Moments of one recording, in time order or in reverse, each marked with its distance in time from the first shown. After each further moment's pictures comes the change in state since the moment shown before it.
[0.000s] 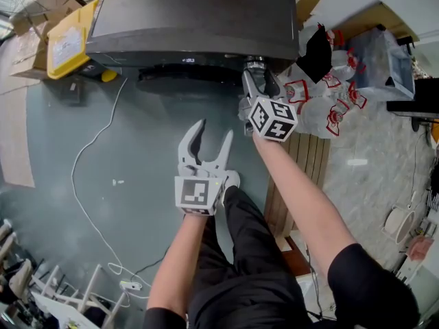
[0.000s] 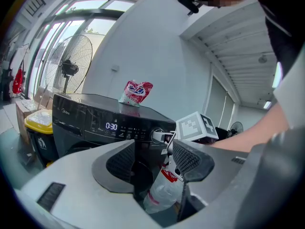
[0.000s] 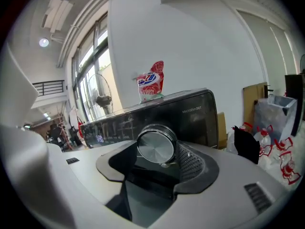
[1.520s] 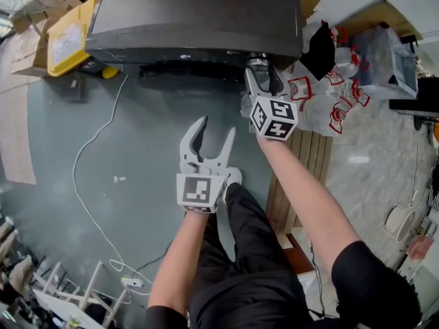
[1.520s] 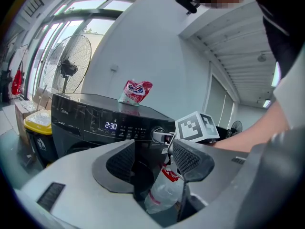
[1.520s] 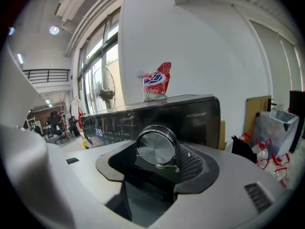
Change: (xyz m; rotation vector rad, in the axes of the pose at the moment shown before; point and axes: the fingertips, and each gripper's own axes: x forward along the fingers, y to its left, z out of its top) left arm 0.003 0.002 -0.004 0.011 0.003 -0.004; right arm 0.001 0.003 0.002 -0.129 -0.010 -0.004
